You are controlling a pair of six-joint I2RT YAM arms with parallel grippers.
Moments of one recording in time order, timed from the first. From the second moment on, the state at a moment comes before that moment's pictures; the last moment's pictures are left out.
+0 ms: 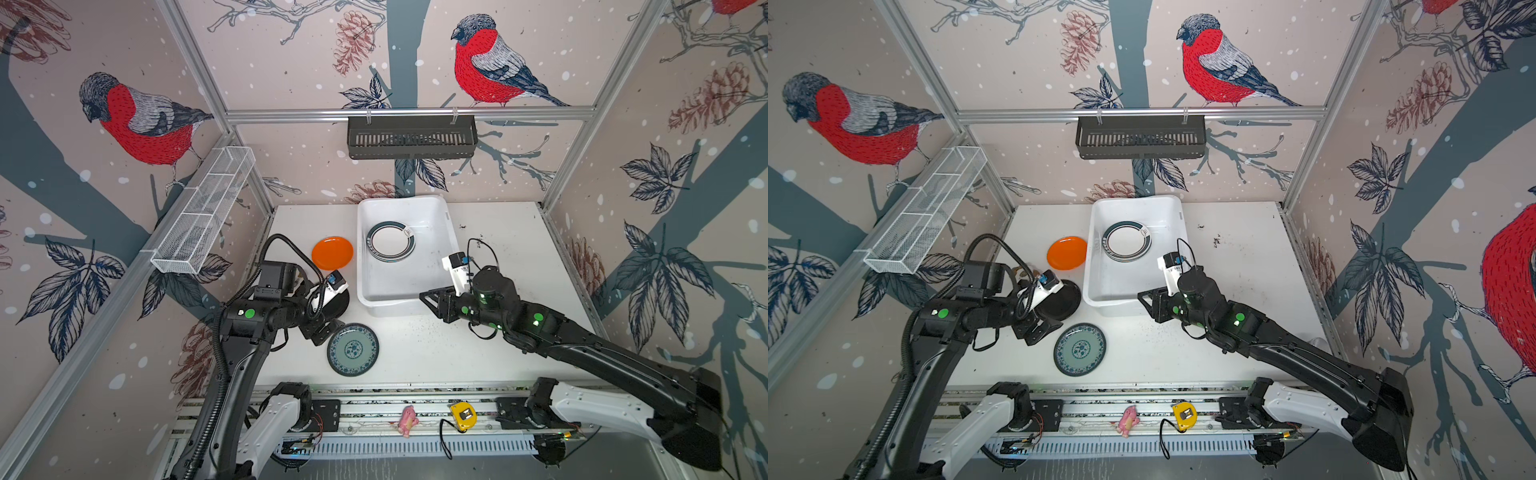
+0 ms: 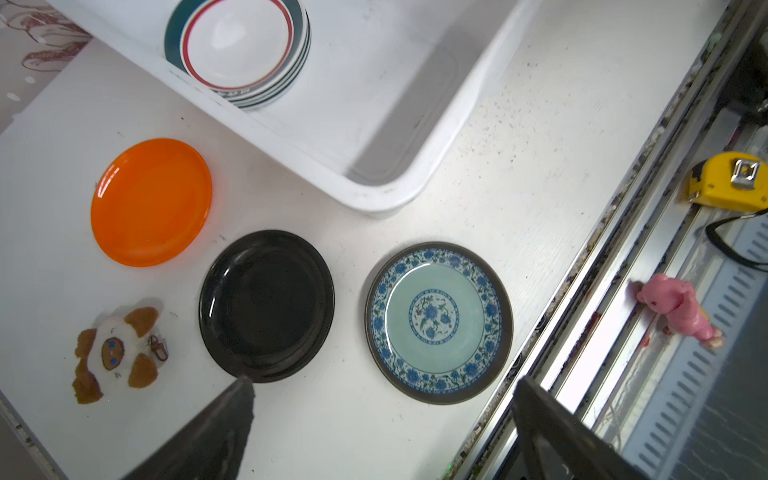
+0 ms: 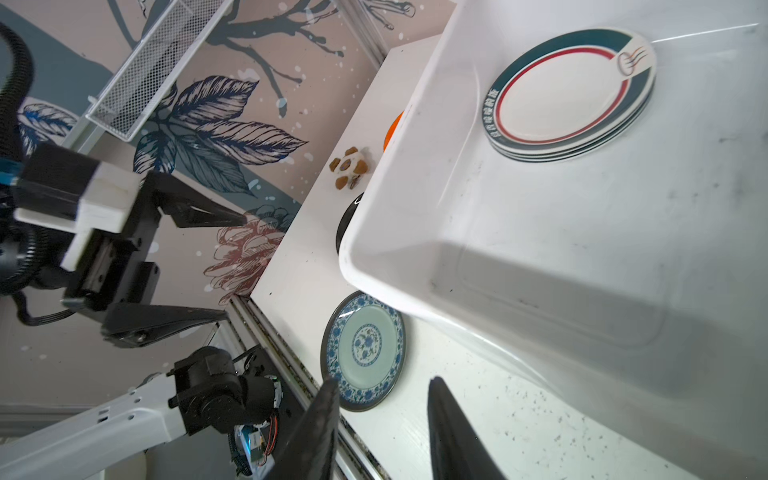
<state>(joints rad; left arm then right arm) -0.11 0.87 1.02 -1.20 0.41 0.74 0.97 1.03 0.84 -0.24 -0.08 0.66</state>
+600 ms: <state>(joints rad) -0.10 1.11 0.79 -1.05 0.35 0.79 1.05 0.97 0.69 -0.10 -0.01 0.72</state>
